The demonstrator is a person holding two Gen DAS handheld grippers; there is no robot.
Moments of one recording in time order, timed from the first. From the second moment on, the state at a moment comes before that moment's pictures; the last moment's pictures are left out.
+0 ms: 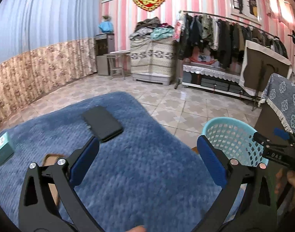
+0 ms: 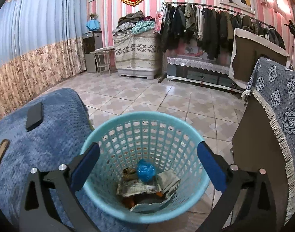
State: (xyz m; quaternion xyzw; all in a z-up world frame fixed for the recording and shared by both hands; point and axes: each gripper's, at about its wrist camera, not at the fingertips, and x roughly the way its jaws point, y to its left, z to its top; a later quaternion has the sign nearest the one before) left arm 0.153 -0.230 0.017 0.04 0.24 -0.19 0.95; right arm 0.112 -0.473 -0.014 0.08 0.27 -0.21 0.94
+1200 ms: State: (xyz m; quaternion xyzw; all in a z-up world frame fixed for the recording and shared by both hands) left arm 0.043 -0.092 0.010 -0.03 0.21 -0.11 0.97; right arm 0.046 -0.302 0.001 0.02 0.20 -0.08 0.98
